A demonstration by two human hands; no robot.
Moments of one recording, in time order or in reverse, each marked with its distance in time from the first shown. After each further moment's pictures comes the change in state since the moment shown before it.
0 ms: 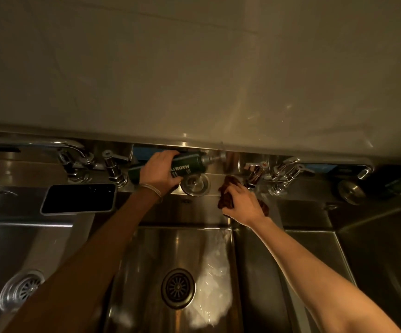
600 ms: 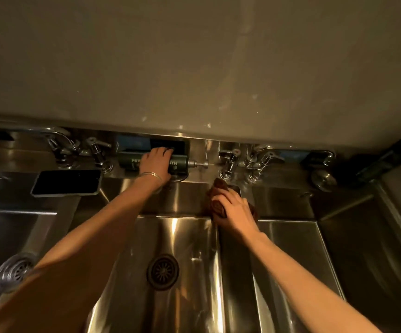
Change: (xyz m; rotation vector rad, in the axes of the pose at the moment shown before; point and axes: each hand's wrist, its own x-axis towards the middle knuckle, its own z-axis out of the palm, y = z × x) left_hand -0.011 0.048 0.025 0.373 -0.198 -0.063; right_hand -0.087 0.026 0.001 0.050 0.104 -0.167
